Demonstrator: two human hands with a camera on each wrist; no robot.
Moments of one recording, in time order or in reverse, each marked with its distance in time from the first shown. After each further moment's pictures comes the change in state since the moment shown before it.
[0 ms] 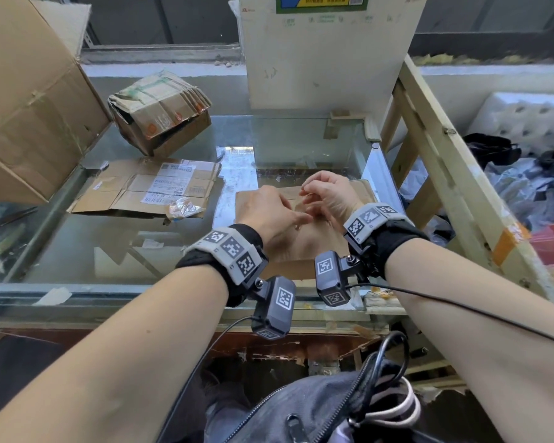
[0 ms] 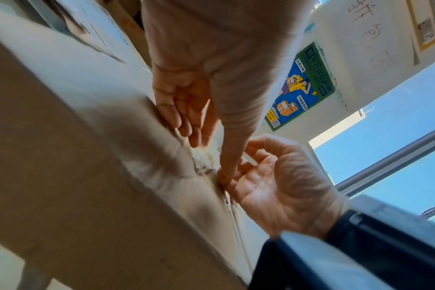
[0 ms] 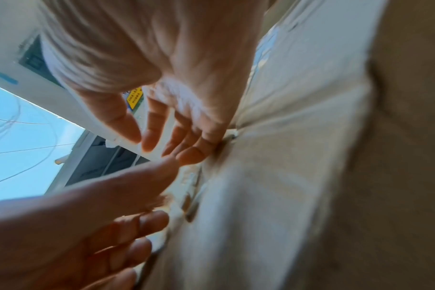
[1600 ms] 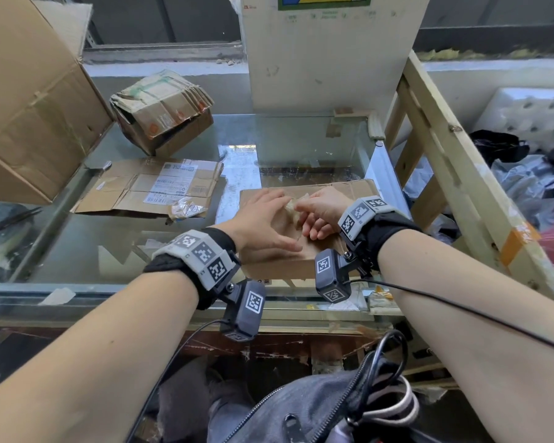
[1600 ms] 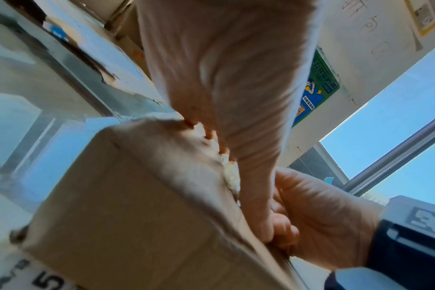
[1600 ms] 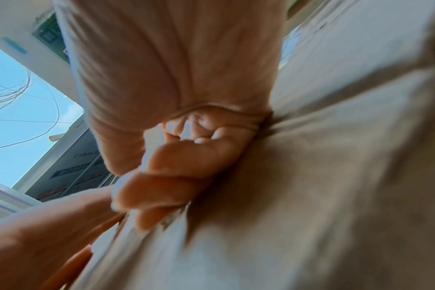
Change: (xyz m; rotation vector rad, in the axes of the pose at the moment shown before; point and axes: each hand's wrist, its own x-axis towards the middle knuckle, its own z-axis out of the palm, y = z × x) left_hand 0.001 -0.031 -0.014 0.365 -0.288 0.320; right_hand -0.002 -0.001 0.006 -0.539 -0.256 0.298
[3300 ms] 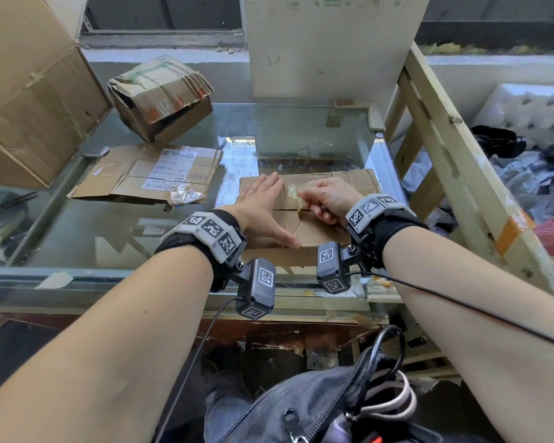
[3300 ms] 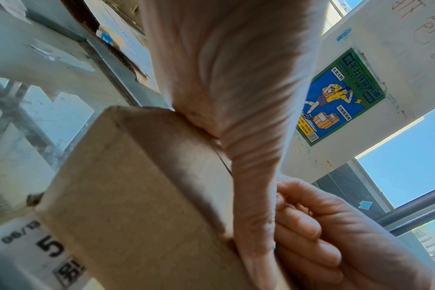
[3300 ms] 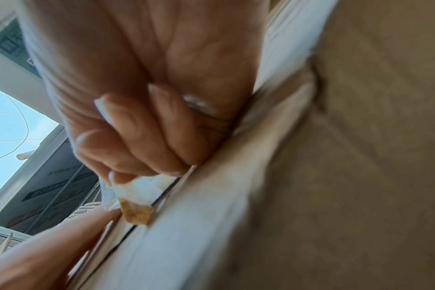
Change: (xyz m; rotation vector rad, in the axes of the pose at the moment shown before) left_hand 0.003 -0.002 0.002 0.038 -0.097 -0.058; right_hand 0.000 0.021 -0.006 0.230 0.022 -0.223
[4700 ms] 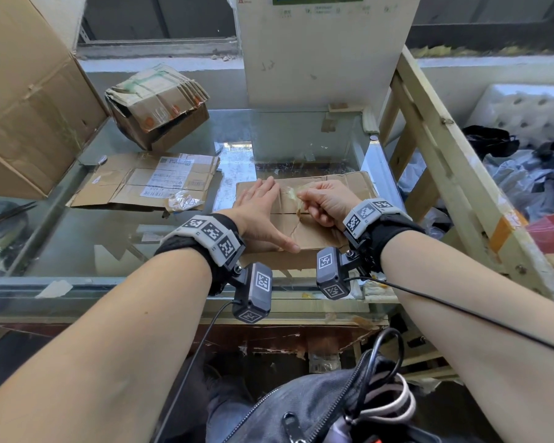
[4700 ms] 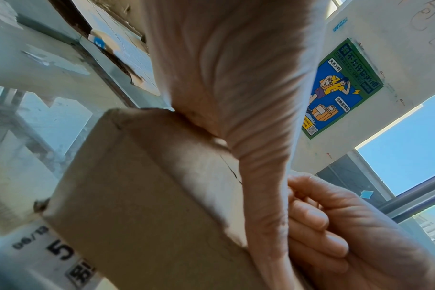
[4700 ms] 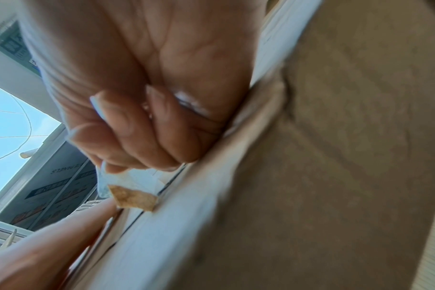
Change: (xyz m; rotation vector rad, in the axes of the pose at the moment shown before) left_hand 0.002 0.000 0.001 0.014 -0.020 -0.004; right_hand -0.003 0.001 0.001 0.129 0.035 -0.023
